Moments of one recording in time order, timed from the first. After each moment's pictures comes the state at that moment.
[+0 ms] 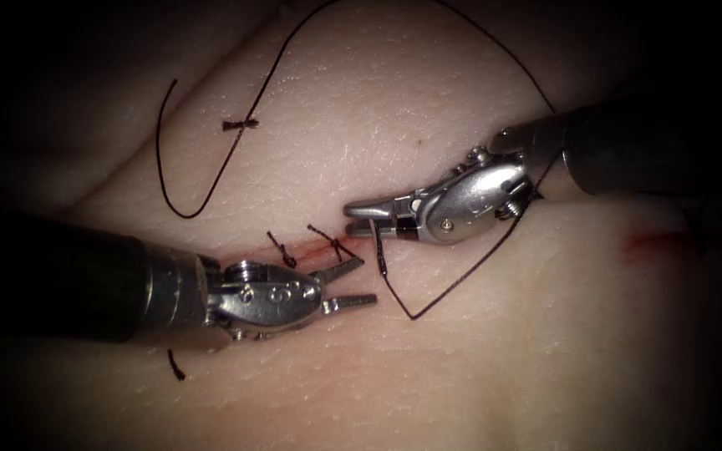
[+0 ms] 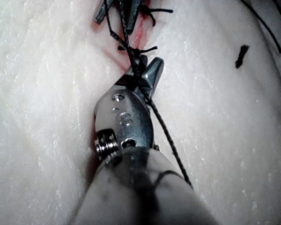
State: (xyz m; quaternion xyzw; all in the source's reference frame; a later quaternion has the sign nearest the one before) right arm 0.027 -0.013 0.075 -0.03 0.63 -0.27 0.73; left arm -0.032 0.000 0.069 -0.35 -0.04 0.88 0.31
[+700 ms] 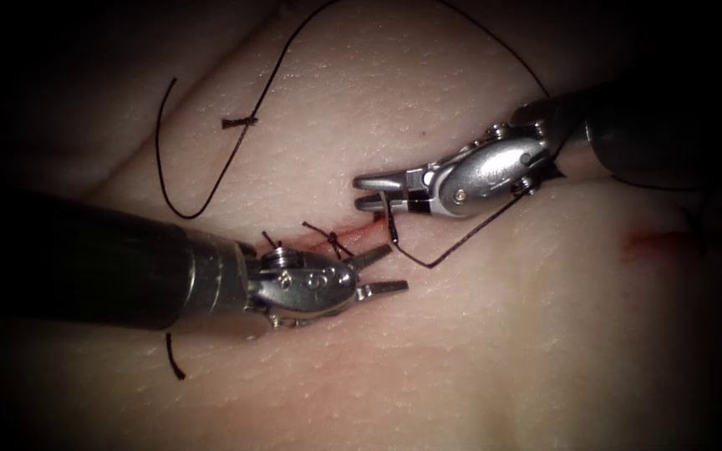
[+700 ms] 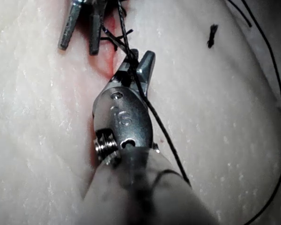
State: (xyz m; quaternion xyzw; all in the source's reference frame) right arm 0.028 -0.007 0.070 -0.01 0.65 -0.19 0.73; left arm -0.035 0.002 0.071 -0.34 -0.04 0.88 0.32
